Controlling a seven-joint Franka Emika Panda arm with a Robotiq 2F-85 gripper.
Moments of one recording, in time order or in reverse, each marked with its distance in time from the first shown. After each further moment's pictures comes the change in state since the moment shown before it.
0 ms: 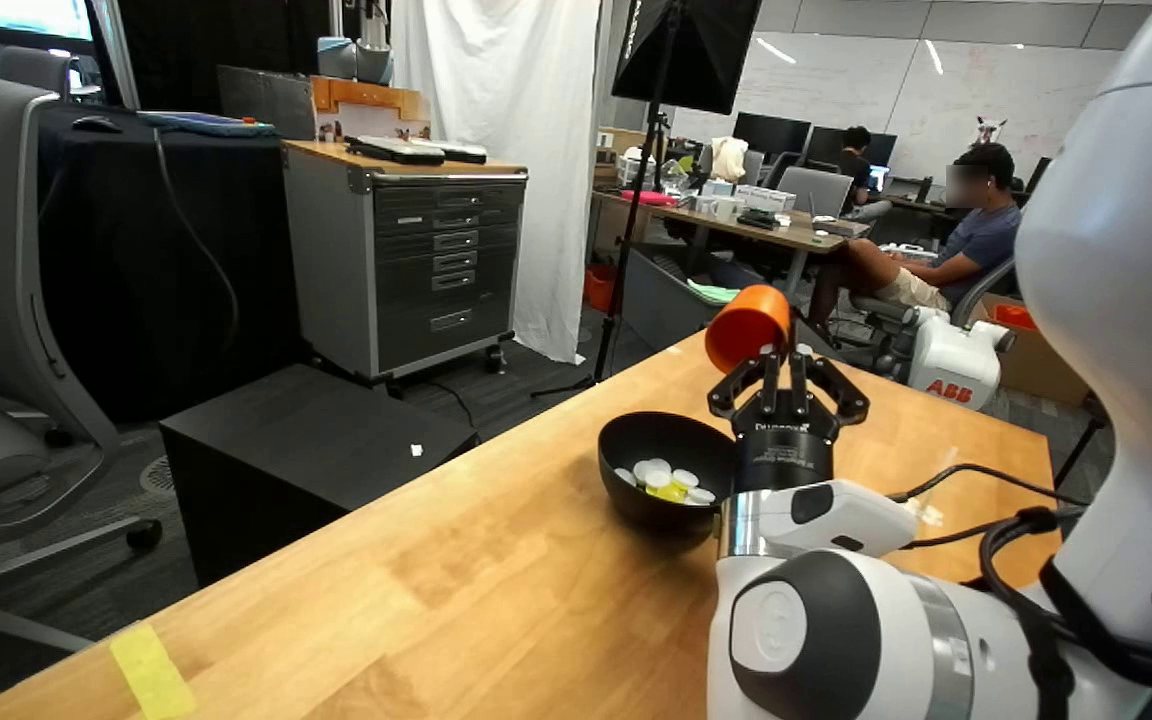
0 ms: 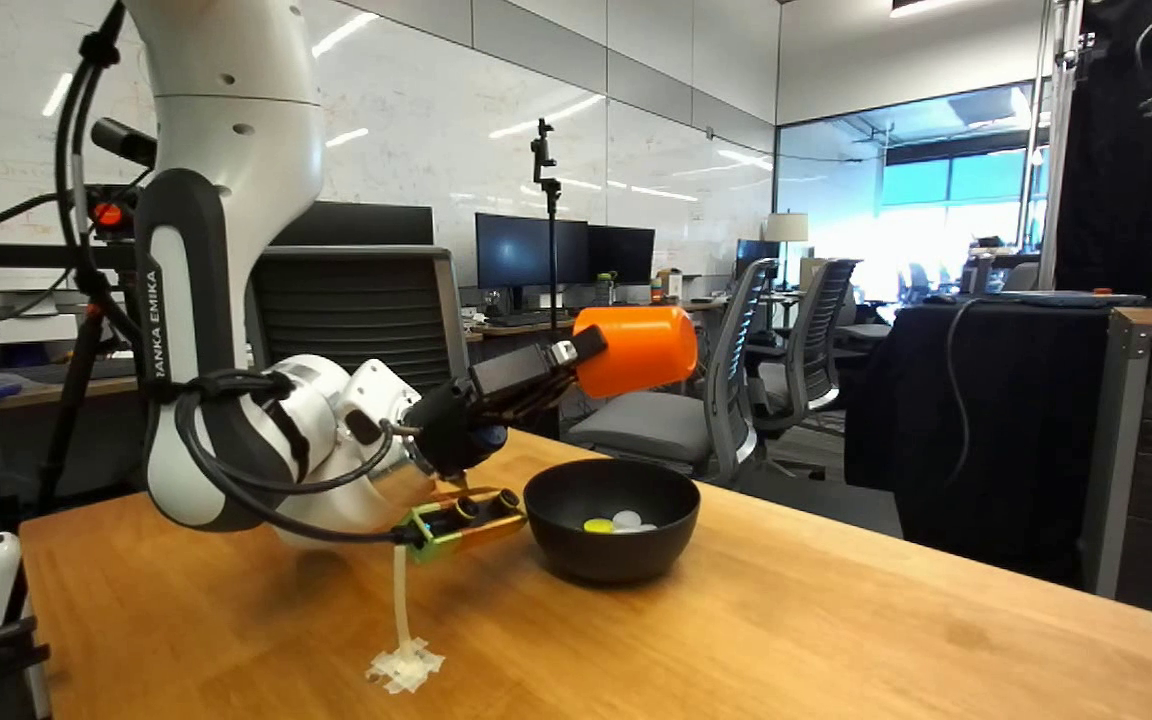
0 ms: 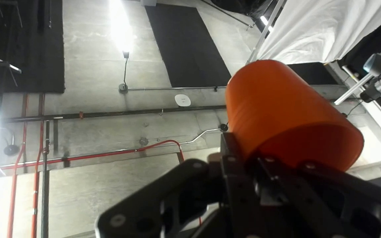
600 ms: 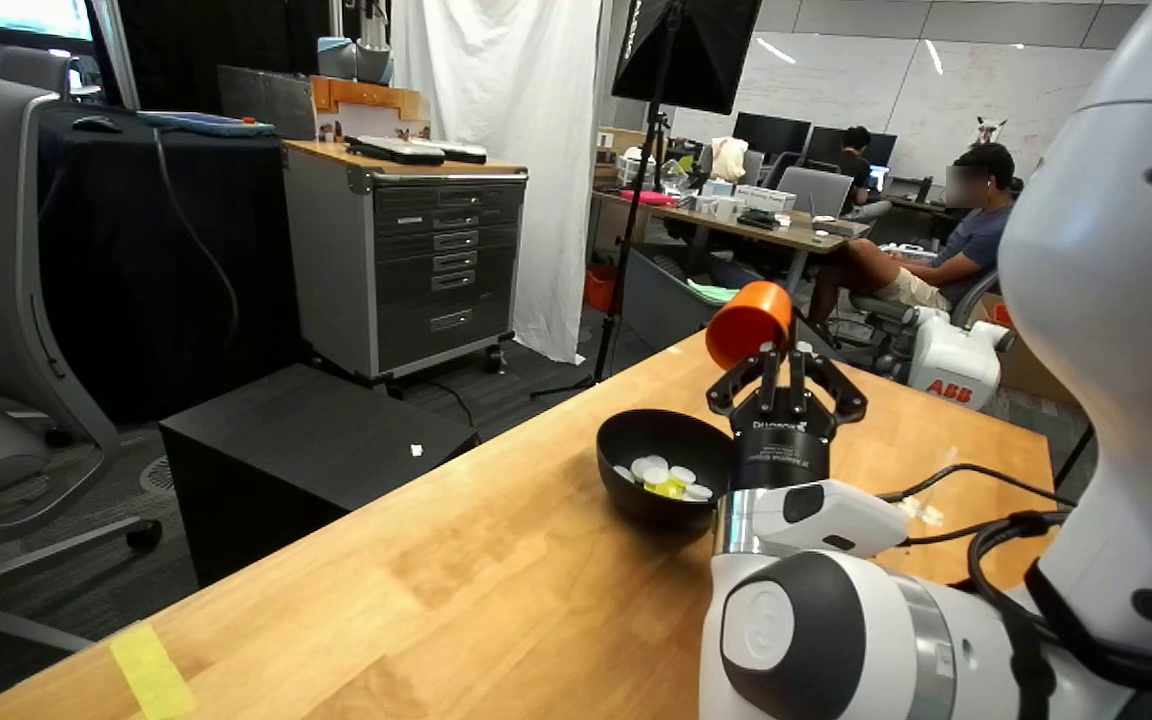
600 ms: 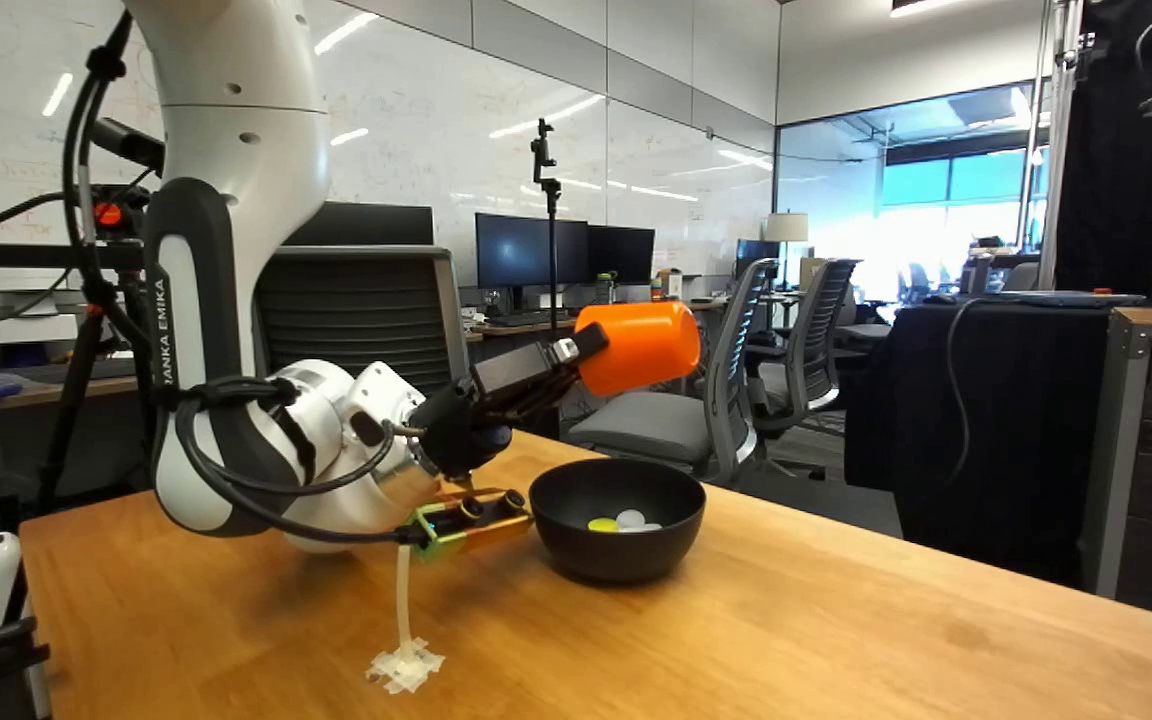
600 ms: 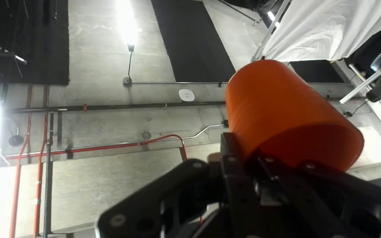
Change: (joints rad) arm -0.002 0.019 -0.003 0.023 0.000 -0.026 -0.019
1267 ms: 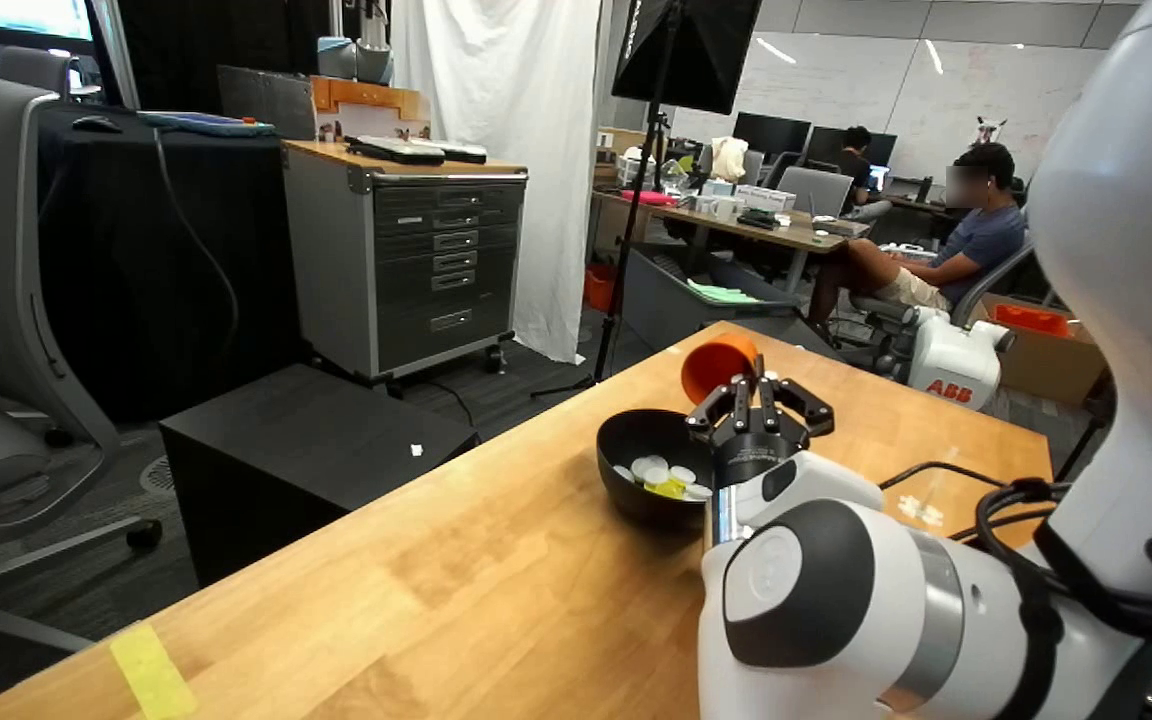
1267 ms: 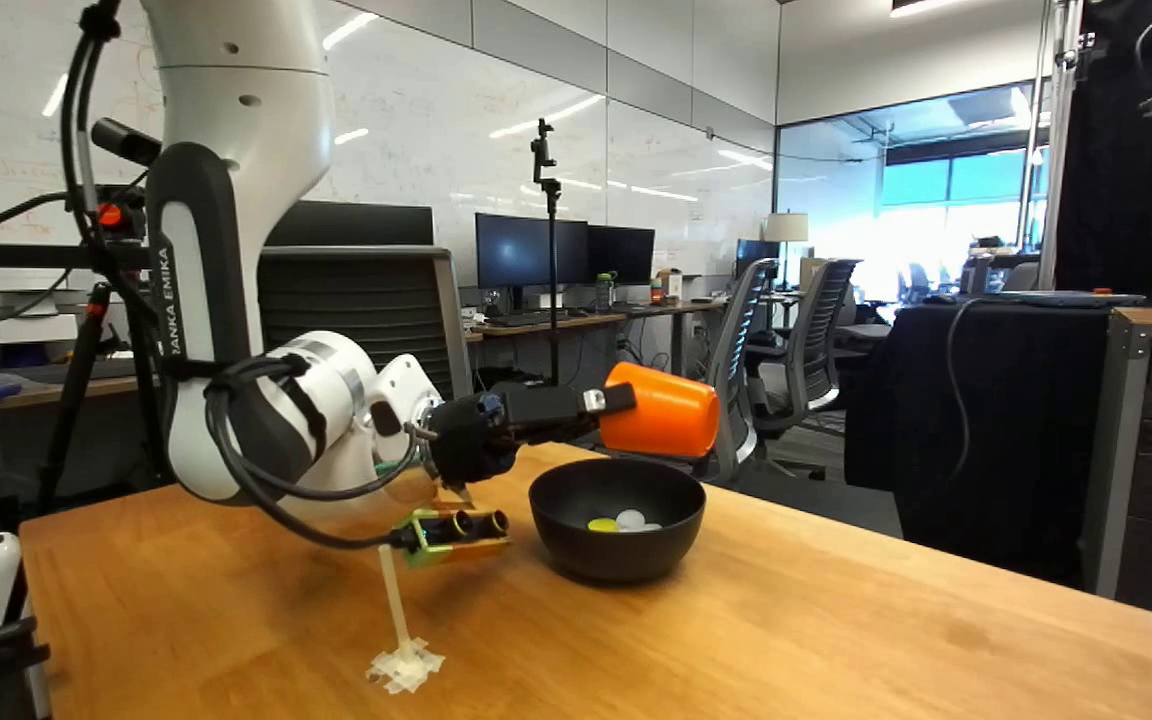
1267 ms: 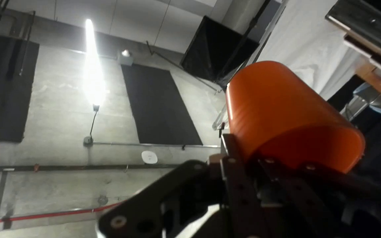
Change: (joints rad) arm -0.054 -0.069 0.034 -0.026 -0.007 0.284 -0.115
